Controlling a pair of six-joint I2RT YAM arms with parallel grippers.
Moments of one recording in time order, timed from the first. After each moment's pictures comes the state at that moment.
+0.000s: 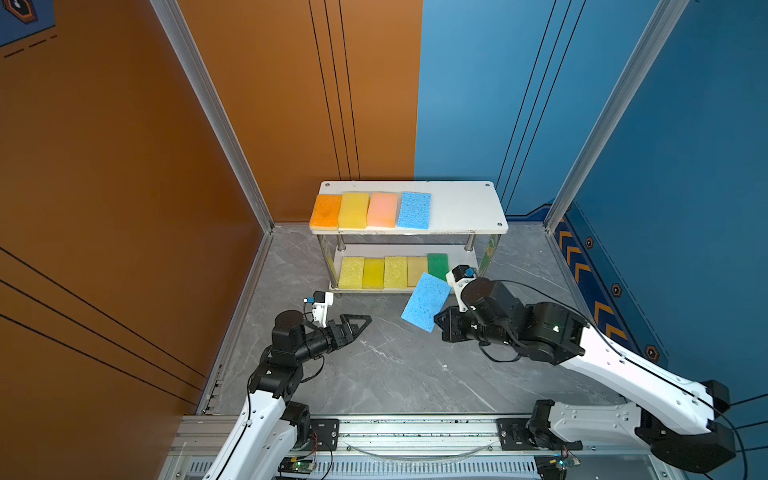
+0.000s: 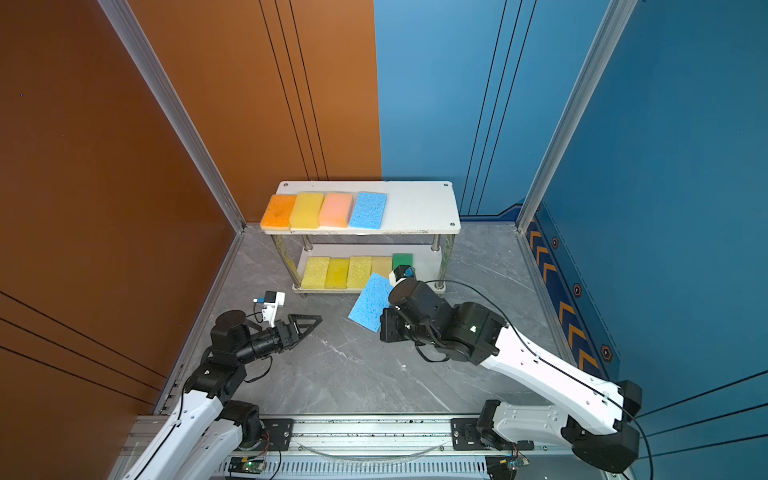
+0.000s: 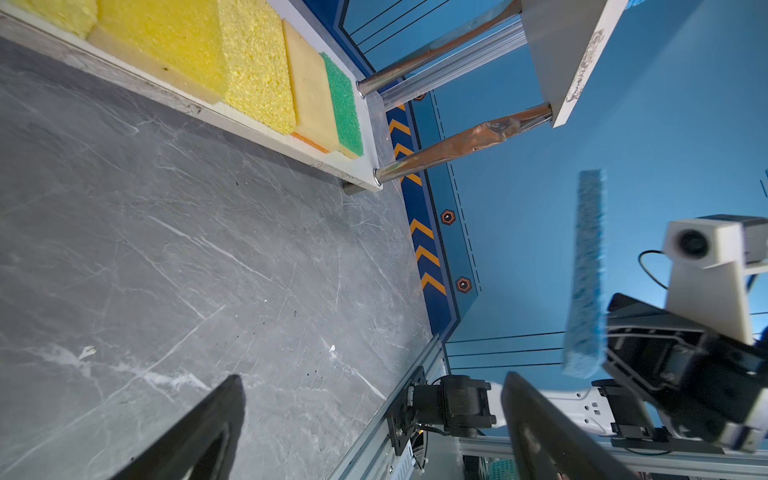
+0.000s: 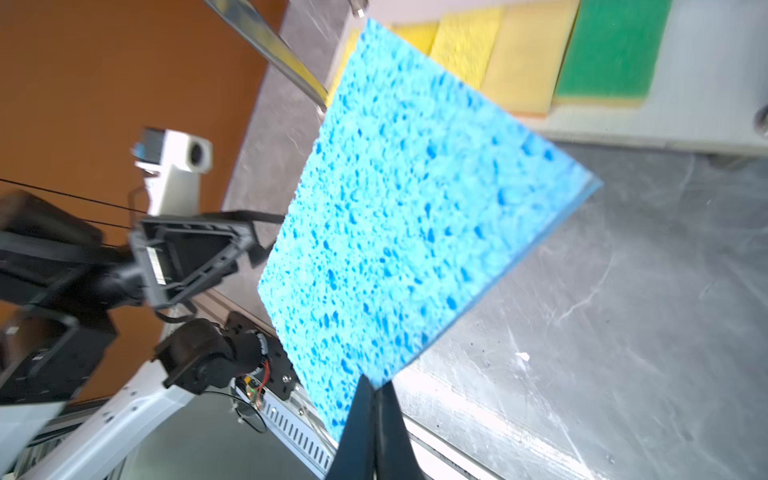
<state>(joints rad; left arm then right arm) -0.17 0.60 0.38 -0.13 0.76 -0.91 1.00 1.14 1.42 -0.97 0.11 0.75</state>
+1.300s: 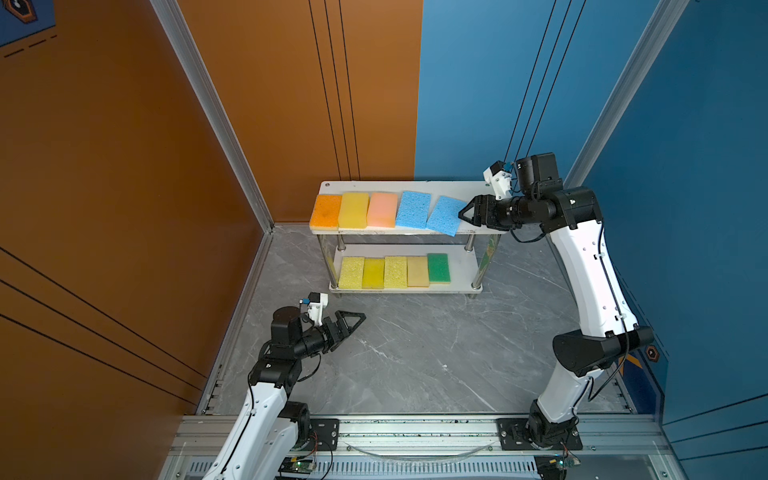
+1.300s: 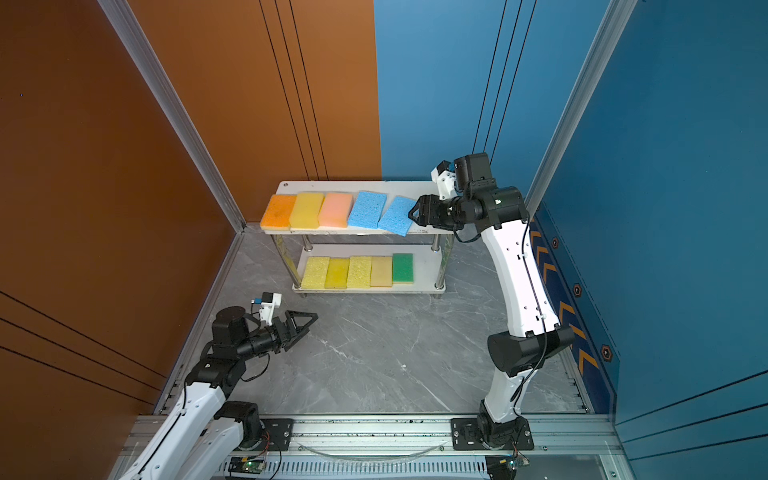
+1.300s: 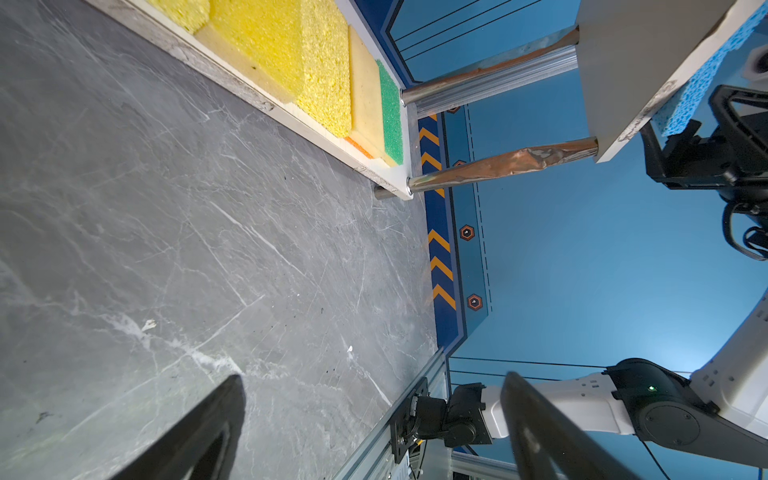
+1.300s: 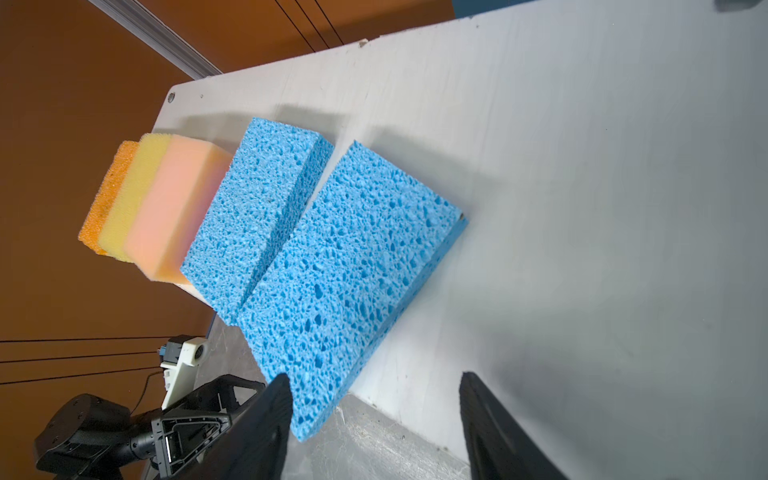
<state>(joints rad) -0.07 0.68 0.38 -0.19 0.80 -0.89 0.26 1.80 2.35 -1.25 -0.40 0.32</state>
